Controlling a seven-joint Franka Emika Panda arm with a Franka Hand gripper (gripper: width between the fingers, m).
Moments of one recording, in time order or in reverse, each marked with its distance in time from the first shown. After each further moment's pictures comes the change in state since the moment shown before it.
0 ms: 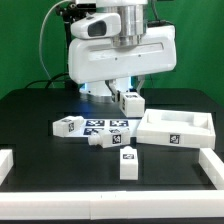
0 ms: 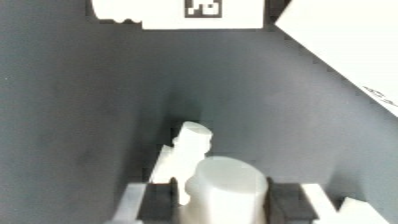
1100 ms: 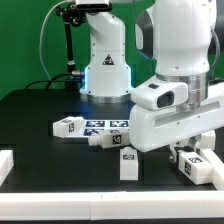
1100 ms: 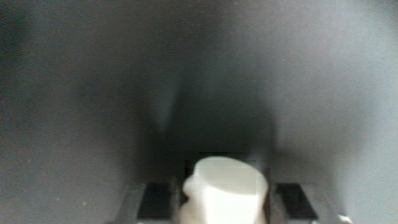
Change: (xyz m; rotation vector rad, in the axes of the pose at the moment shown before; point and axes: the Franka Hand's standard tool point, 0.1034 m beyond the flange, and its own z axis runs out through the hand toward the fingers) arm 0.081 -0.073 0.102 0.027 0.008 -0.104
